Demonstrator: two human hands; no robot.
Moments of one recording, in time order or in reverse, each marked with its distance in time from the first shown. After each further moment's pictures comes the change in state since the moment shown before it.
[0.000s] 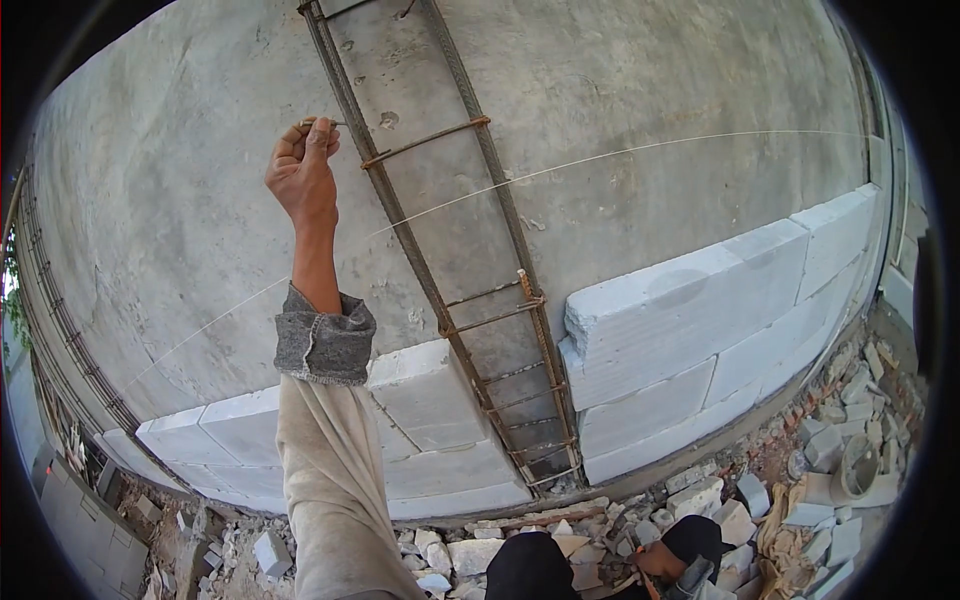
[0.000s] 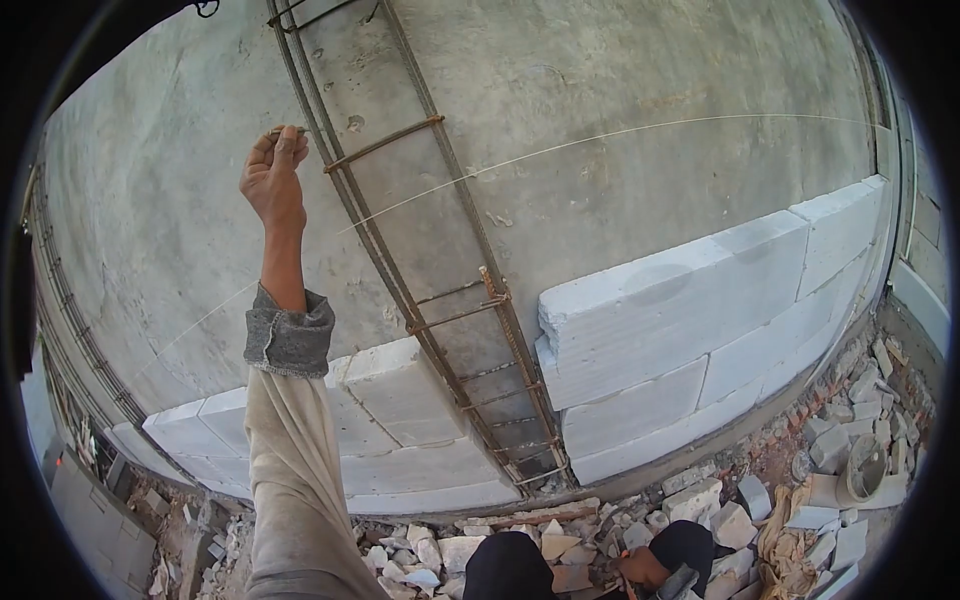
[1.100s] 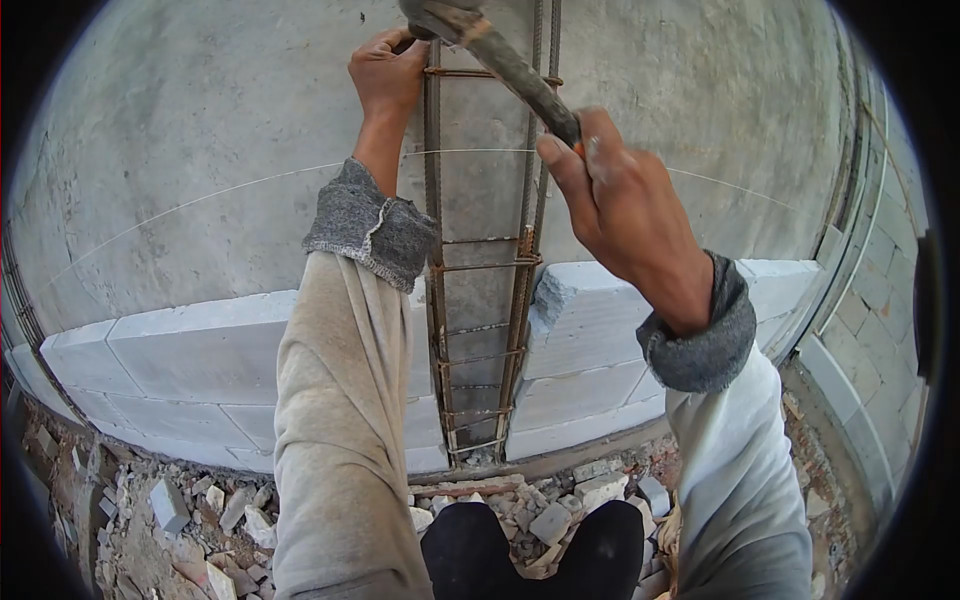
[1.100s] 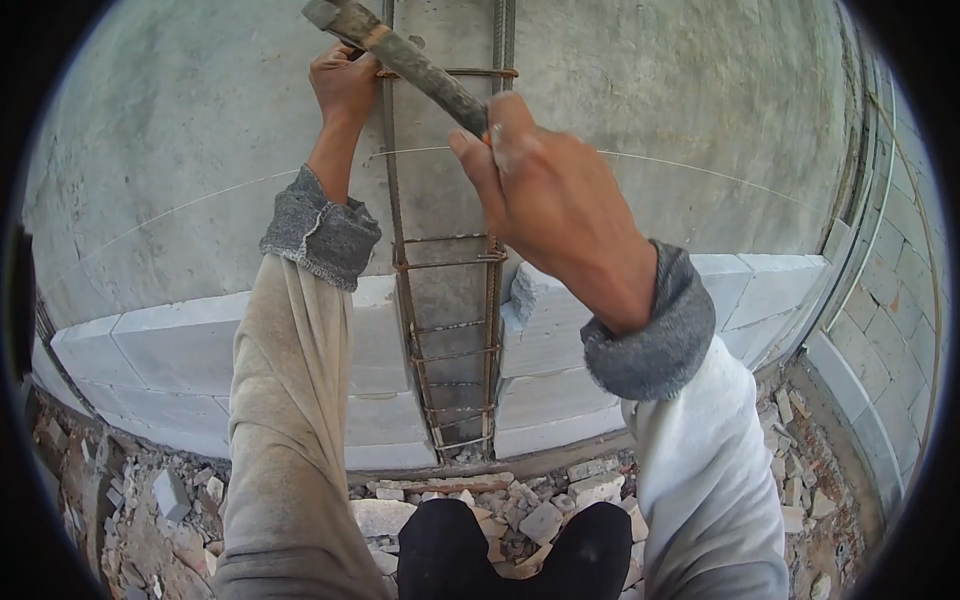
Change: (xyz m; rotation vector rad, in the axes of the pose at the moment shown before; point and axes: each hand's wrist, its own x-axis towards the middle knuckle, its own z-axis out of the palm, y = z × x) left_hand -0.017 -0.037 0.015 0.276 0.087 0.125; right_hand -0.384 -0.403 0.090 -0.943 1.237 -2.020
